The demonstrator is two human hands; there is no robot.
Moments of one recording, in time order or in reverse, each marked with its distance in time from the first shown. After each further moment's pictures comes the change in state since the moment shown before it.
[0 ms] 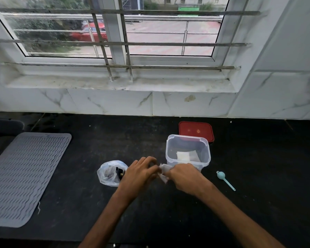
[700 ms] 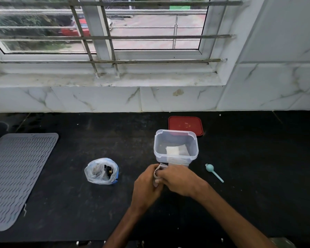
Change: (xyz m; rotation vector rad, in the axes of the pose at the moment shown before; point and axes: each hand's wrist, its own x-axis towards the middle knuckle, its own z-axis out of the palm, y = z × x) left_hand -0.003 0.080 0.055 -0.589 0.103 -0.461; right_hand -0.026 0.014 0.016 0.215 0.002 -0.085
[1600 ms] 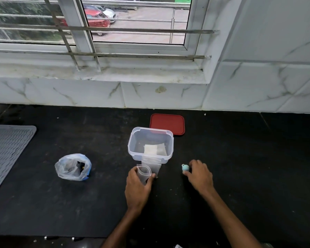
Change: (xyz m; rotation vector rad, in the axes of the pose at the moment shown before) left_hand 0.005 0.019 0.112 -0.014 0.268 -0.523; right_hand -0.056 0.188 0.060 0.161 0.334 0.755
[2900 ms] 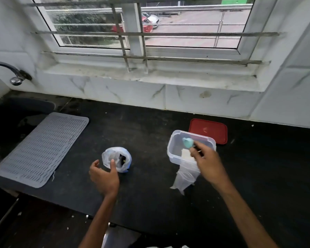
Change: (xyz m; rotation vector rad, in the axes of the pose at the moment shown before) left_hand 0.083 -0.085 -0.166 -0.114 0.729 -0.284; right_hand -0.035 -0.156 -0.063 0.790 -0.045 -0.385
